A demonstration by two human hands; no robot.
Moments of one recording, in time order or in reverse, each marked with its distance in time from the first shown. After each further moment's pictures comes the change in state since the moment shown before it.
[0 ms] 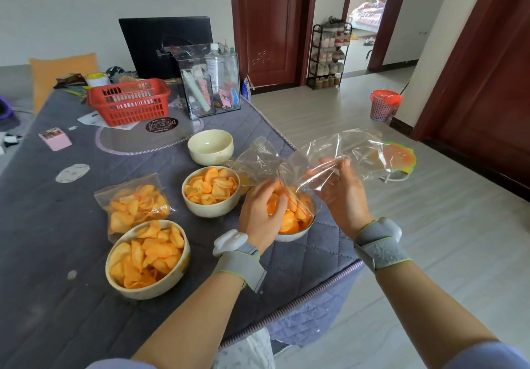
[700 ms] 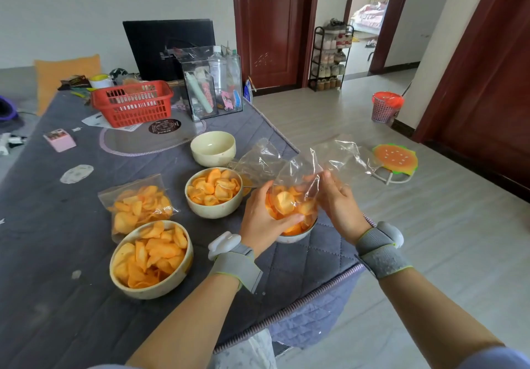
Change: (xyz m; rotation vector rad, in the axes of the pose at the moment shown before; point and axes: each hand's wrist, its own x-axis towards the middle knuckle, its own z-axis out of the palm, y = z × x) left_hand -0.002 -0.005 -0.005 -0.109 -0.151 -0.163; right_hand -0.009 0.009 0.002 -0.312 -0.149 -0.030
